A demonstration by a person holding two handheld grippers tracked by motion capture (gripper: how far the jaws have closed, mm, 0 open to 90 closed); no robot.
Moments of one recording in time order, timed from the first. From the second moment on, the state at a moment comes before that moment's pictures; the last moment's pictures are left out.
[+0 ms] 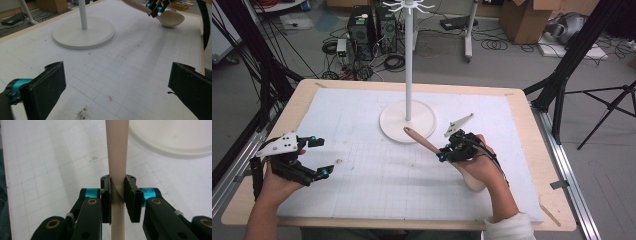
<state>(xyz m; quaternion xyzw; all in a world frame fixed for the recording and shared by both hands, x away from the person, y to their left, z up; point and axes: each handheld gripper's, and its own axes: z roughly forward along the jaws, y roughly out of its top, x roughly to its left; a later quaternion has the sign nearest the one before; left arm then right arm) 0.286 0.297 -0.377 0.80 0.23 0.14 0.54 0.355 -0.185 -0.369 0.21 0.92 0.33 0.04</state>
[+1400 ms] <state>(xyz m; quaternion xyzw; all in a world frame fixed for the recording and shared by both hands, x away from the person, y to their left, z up) 0.286 0.297 -0.377 0.80 0.23 0.14 0.54 0.355 -0.209 -0.292 0.21 0.89 0.39 0.10</state>
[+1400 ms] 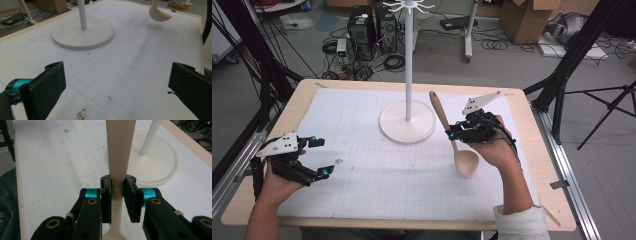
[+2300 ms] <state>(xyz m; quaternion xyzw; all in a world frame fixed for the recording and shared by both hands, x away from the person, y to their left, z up) 0.287 0.295 -0.378 0.80 0.23 0.14 0.54 0.384 -0.208 -0.239 0.20 0.90 0.38 0.09</state>
